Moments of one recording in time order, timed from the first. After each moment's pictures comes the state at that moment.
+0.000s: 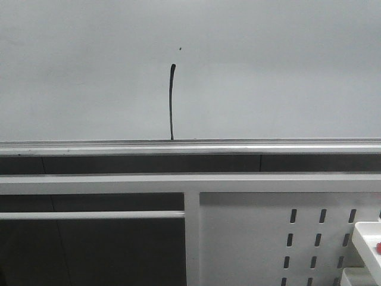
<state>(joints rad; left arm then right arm) -0.49 0.51 -0.58 -0.88 0.87 1.05 1.09 1.17 -1.04 0.95 0.38 -1.27</state>
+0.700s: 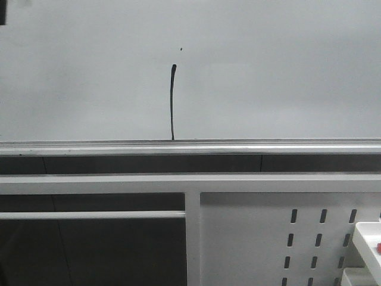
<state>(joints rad) -0.51 0.74 -0.46 -1.42 0.43 1.39 0.86 0.70 -0.70 0.96 0.36 -1.19</state>
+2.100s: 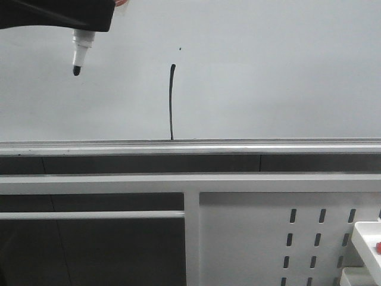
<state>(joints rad) -0.76 0.99 -0.59 -1.81 0.13 1.85 0.86 0.26 -0.38 0.85 0.22 -1.19</state>
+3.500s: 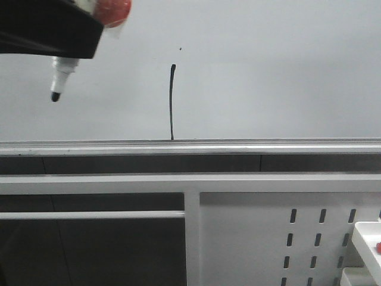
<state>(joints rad) -0.76 0.90 -0.55 -1.23 0.25 1.41 0.86 0.26 -0.38 0.90 0.03 -1.19</state>
